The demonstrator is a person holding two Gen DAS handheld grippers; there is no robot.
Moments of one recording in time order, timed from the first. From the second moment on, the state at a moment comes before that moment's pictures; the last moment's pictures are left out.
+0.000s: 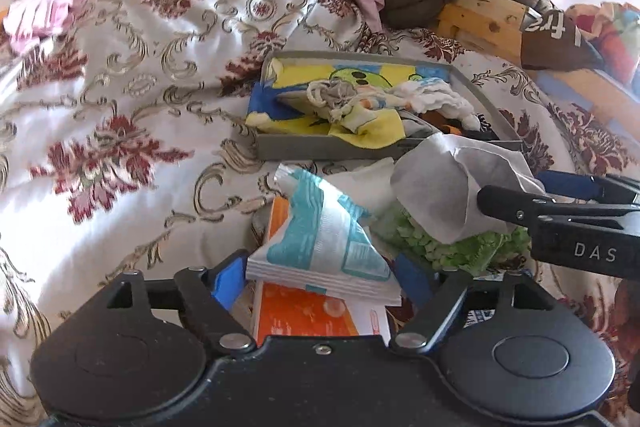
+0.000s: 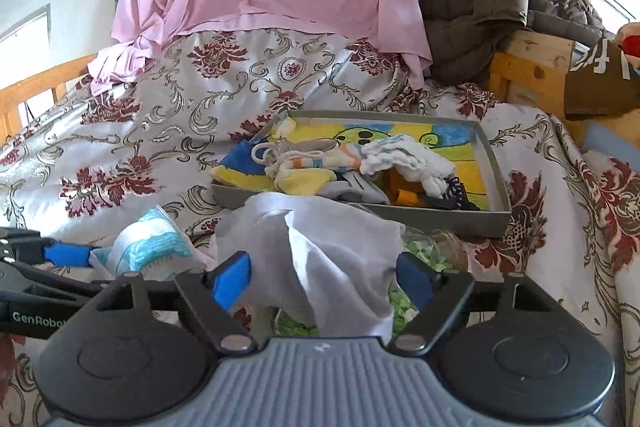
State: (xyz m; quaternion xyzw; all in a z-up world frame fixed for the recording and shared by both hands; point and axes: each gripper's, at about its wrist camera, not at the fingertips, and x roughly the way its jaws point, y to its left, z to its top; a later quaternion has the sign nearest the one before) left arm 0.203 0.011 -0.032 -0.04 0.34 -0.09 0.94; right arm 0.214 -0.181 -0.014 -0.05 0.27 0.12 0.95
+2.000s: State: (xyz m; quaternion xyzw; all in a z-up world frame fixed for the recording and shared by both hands) left arm 0.194 0.008 -0.015 -0.06 0.30 -0.10 0.95; right arm 0.182 -0.174 0.001 -0.16 0.22 0.09 0.96
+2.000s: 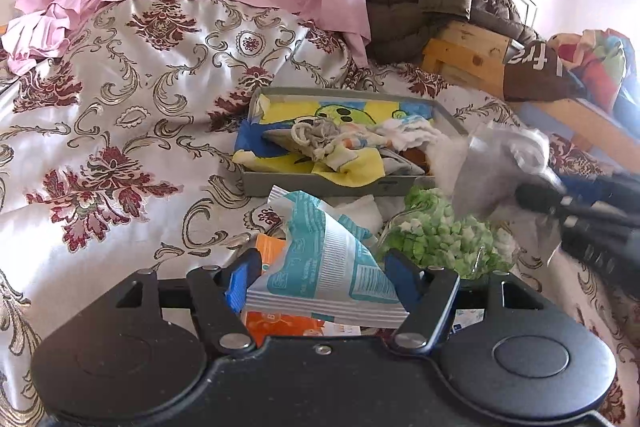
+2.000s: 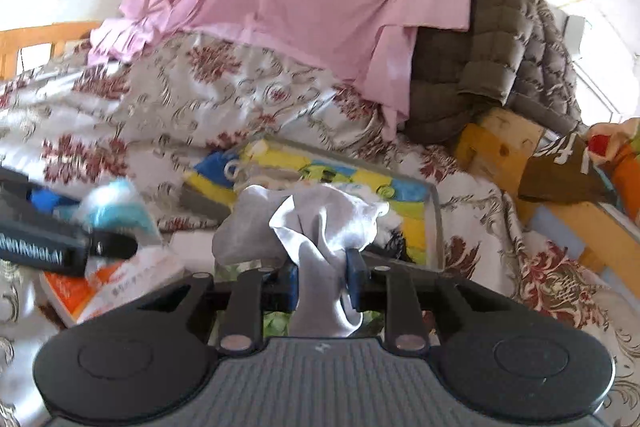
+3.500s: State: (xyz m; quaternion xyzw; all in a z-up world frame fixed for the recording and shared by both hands) left arm 0.166 0.000 0.027 -0.08 0.24 -0.11 0.96; right arm 0.173 -0.255 0.055 0.07 0.16 0.15 0.97
